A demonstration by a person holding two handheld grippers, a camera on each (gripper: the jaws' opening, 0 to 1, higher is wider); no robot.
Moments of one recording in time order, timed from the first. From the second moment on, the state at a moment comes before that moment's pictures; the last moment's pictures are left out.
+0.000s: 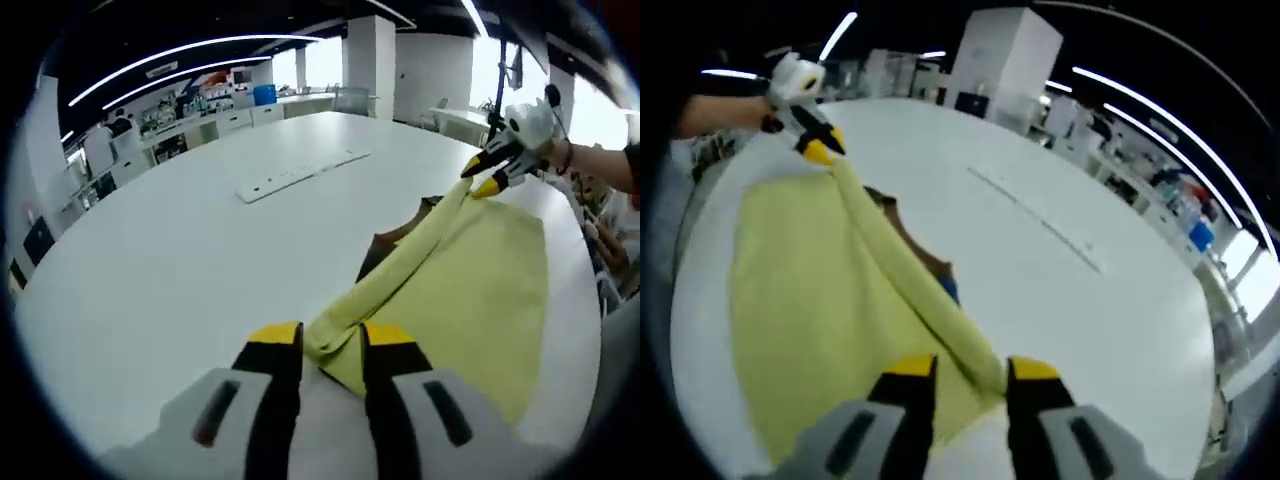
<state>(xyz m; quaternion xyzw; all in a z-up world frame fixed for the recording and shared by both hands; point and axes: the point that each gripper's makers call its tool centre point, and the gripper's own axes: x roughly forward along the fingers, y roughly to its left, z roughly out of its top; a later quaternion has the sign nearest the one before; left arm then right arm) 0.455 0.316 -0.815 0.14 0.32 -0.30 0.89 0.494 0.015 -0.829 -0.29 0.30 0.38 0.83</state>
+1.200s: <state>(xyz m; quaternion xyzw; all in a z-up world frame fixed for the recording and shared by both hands) 0.483 0.354 -0.801 0.04 0.27 -0.18 0.94 0.523 -0.003 -0.805 -0.07 0.29 0.24 0.92</state>
